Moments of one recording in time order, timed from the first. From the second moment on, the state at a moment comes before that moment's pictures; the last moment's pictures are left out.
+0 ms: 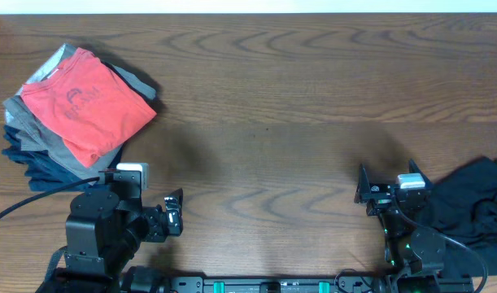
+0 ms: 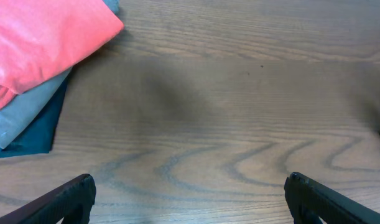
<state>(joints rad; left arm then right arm) -0.15 0.55 0.93 -1.13 0.10 -0.17 0.09 0.01 0.01 -0.07 0.02 -0.05</state>
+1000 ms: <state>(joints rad) -0.13 0.36 0.77 -1.04 0.04 -0.17 0.09 0.01 0.01 -0.07 0.02 -0.05</state>
